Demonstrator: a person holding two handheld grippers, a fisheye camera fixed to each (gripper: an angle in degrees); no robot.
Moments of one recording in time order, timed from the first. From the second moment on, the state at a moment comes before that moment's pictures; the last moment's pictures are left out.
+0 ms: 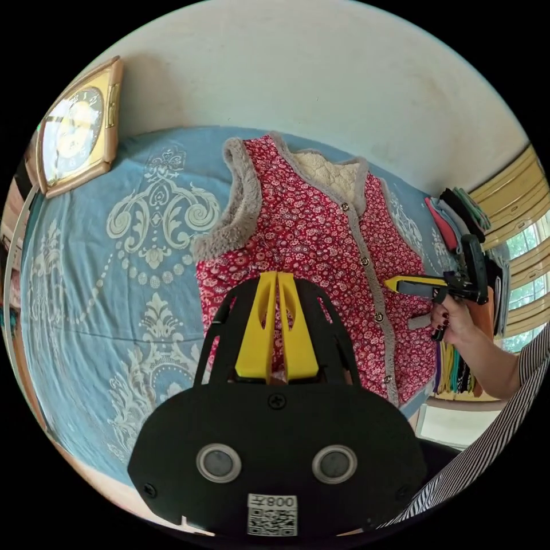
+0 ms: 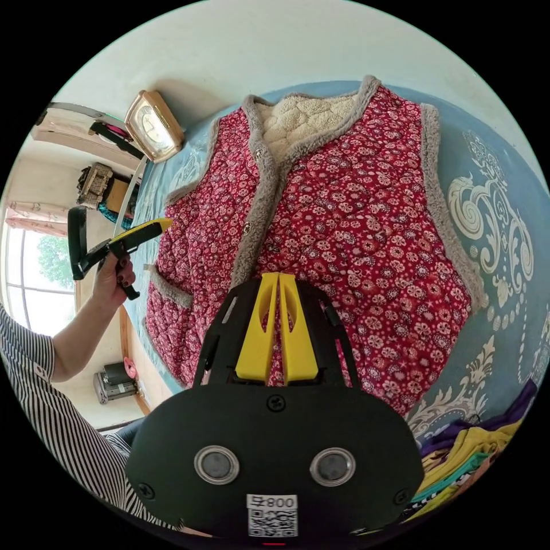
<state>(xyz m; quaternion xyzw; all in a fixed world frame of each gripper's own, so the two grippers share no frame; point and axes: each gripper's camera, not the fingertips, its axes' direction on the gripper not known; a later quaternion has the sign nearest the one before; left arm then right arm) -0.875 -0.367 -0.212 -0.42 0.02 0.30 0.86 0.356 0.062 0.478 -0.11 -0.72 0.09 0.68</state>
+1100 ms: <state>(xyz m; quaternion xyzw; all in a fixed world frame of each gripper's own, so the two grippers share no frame) -1.121 -0.310 -0.384 -0.54 0.03 0.04 0.84 0.217 0.254 0.356 -0.19 -0.79 0.04 0.58</state>
